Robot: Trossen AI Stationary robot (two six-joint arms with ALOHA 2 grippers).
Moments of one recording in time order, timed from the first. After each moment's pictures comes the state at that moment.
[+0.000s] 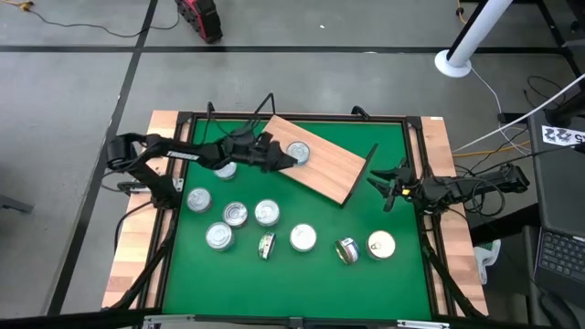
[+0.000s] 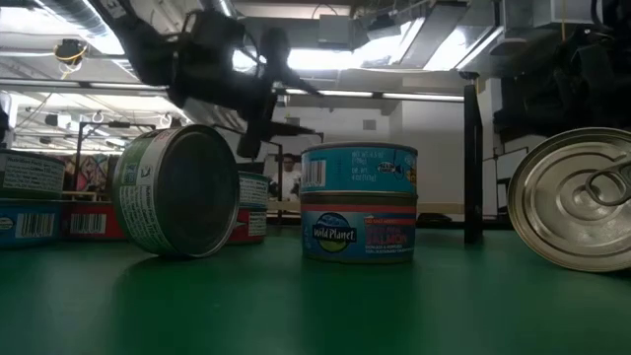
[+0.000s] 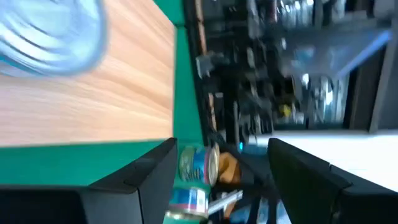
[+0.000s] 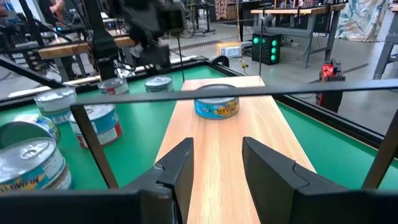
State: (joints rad) left arm 0.35 1.53 0.69 0.59 0.34 -1.32; right arm 0.25 0.14 0.08 -0.12 0.63 0.20
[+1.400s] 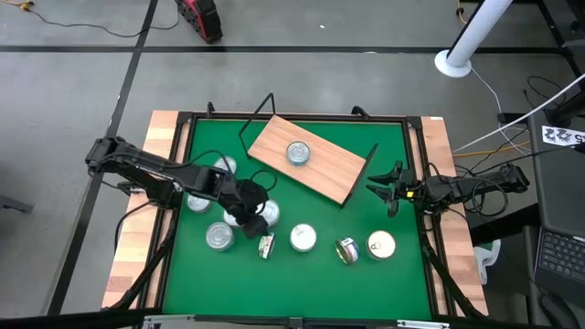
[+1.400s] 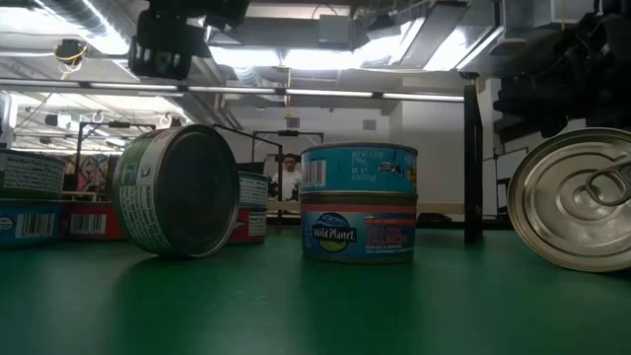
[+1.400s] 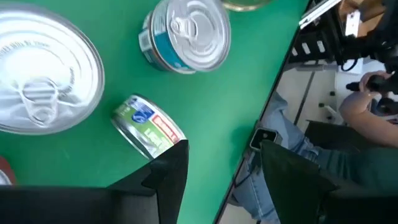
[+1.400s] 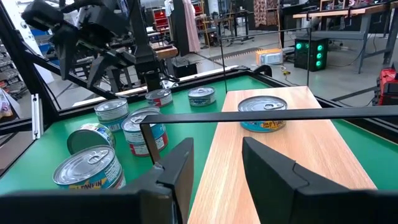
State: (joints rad) left arm -0.20 1.38 1.04 -0.49 0.23 -1.04; right arm 0.25 0.13 0.08 -0.02 0.47 0.21
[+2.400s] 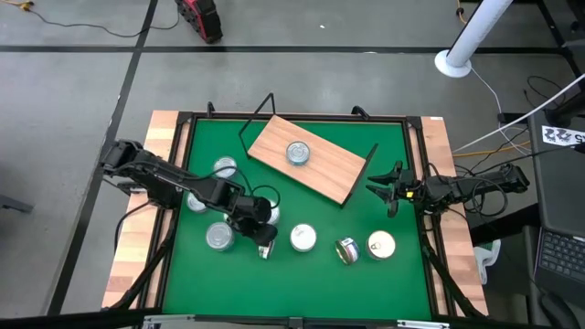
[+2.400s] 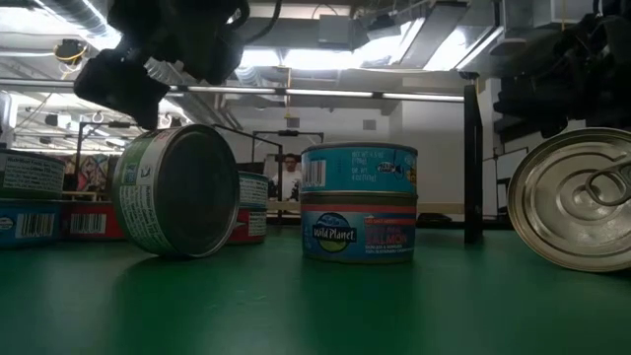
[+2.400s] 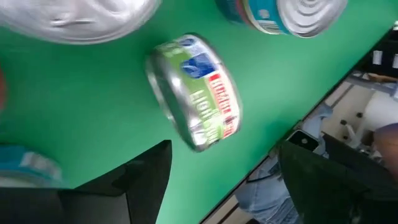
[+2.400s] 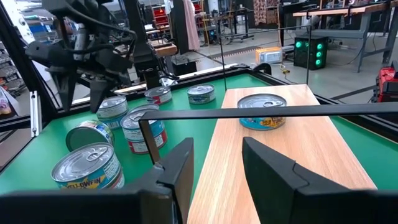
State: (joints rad) left arm -0.25 1.54 1.04 -0.52 0.27 -1.33; right arm 0.25 0.13 0.08 -0.03 0.47 0.20
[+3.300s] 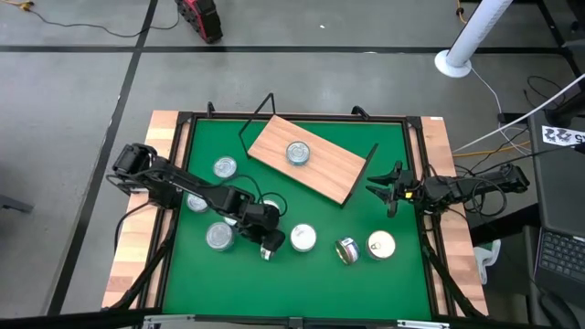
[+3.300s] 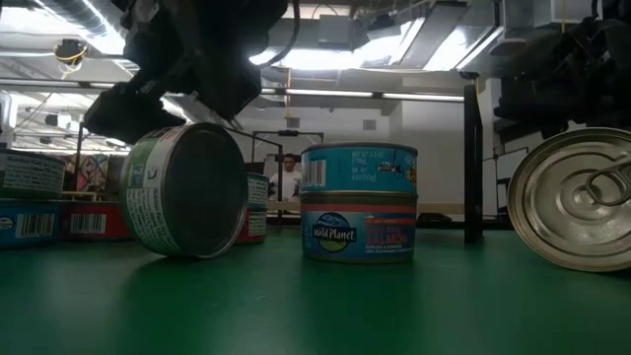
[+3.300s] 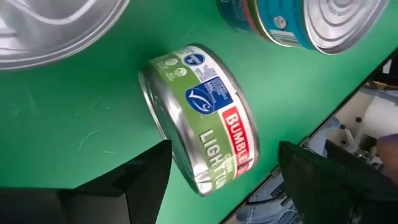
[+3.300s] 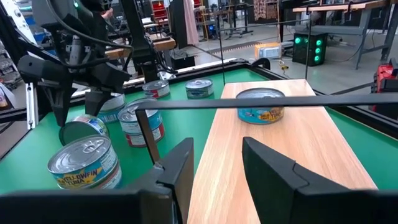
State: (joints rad) left arm -0.26 1.67 1.04 -0.41 0.27 -1.38; right arm 0.25 0.14 0.08 -0.06 0.47 0.20
